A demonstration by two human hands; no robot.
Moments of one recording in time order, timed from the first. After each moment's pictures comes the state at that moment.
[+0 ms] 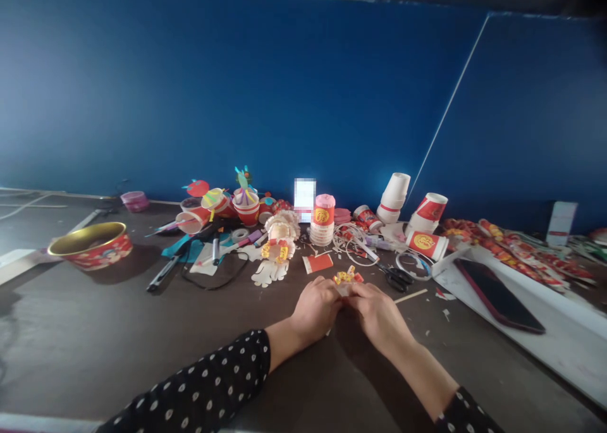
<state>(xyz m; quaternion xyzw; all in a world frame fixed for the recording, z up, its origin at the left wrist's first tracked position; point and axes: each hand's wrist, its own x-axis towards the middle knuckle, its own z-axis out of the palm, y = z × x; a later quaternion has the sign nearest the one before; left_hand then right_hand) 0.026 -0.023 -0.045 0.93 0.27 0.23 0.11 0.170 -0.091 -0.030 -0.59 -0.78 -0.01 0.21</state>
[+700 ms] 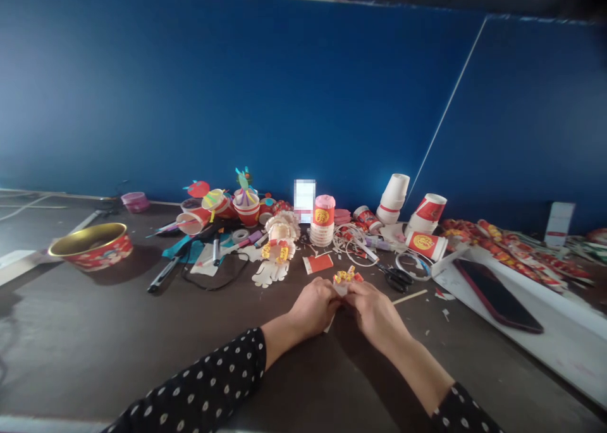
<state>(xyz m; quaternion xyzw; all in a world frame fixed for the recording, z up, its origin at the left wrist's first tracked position) 0.020 -0.019 -0.043 0.93 0.25 0.22 0.17 0.170 -0.086 -0.034 -0.57 -0.79 -0.04 0.22</state>
